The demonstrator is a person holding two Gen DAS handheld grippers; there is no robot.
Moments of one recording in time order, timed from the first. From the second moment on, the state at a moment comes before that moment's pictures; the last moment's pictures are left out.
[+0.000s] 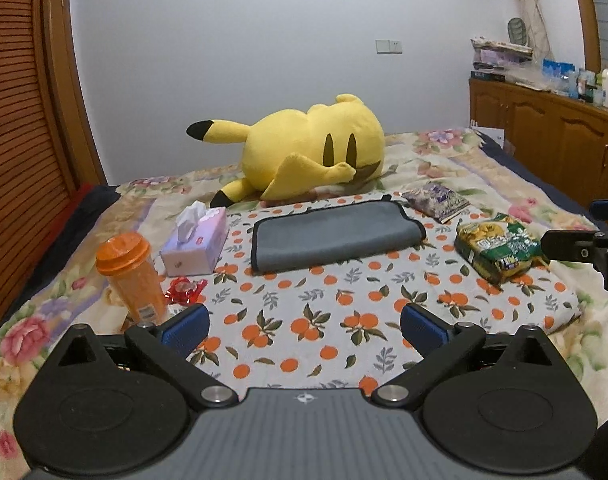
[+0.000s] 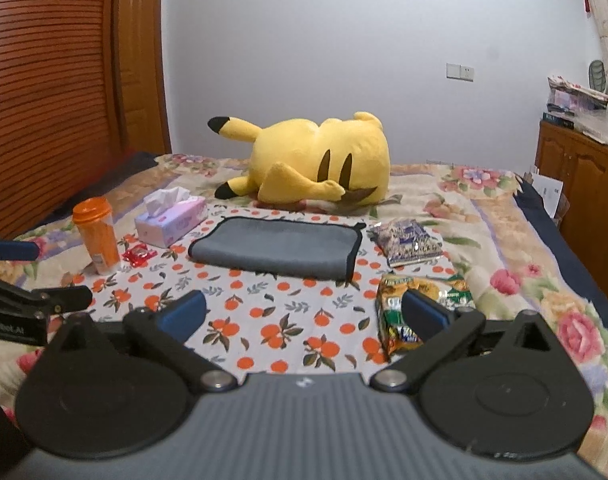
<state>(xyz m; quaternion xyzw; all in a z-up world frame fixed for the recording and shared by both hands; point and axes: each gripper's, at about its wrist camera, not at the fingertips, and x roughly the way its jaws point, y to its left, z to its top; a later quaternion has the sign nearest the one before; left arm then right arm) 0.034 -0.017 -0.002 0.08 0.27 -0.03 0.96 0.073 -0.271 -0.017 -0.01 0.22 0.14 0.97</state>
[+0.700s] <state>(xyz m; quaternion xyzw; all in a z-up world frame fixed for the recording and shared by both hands) 0.034 -0.002 -0.040 0.05 0.29 -0.02 0.96 0.076 -0.268 -0.051 0.00 0.26 0.11 0.96</state>
